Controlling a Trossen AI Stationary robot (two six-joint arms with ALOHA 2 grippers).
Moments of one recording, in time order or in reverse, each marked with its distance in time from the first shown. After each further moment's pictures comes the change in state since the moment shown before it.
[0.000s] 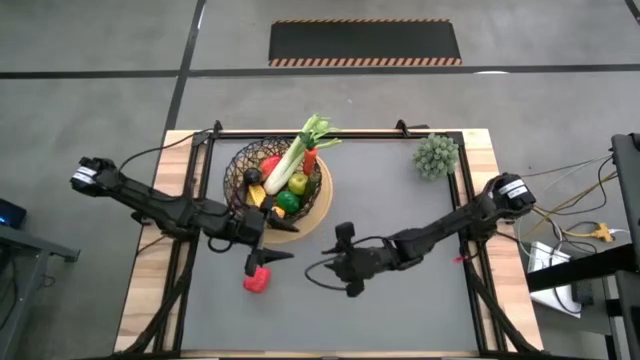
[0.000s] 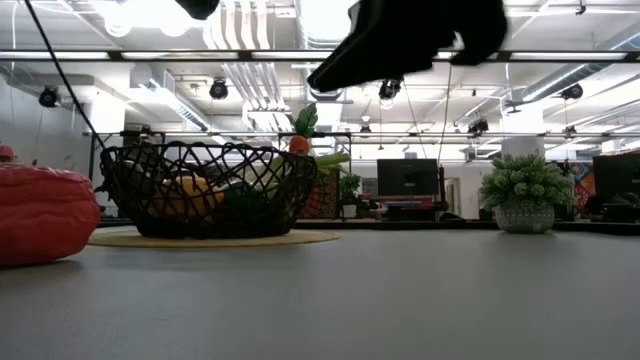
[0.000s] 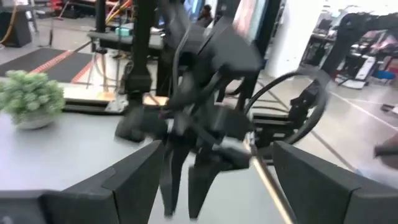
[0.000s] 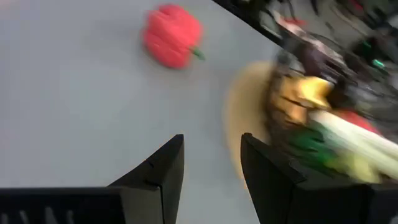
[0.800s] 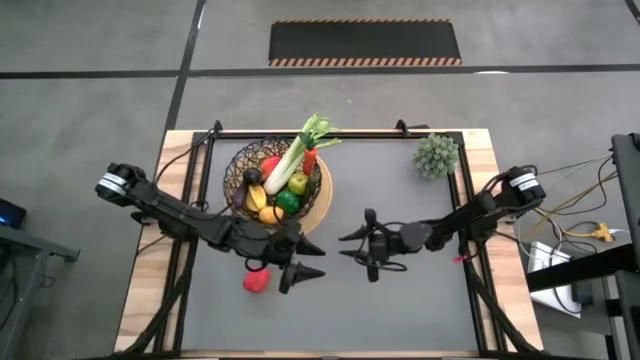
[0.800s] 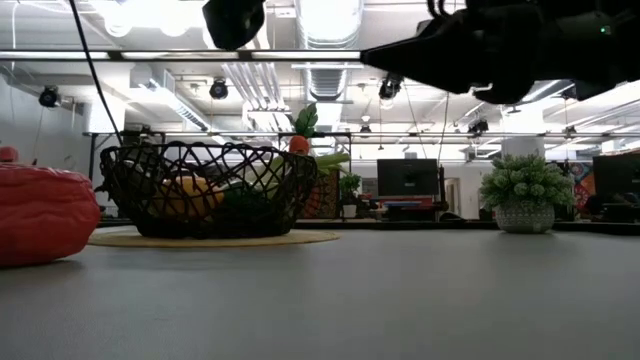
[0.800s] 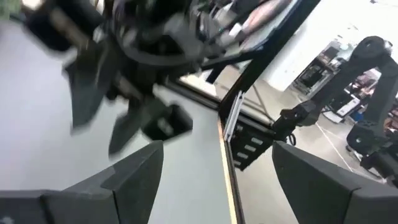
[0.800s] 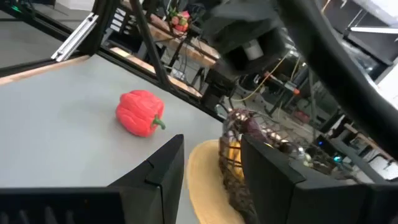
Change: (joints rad) left arm -0.044 0.356 0.162 0.102 -0.033 -0.397; right arm -0.083 -0.095 -0.609 1.117 -0.162 -0.248
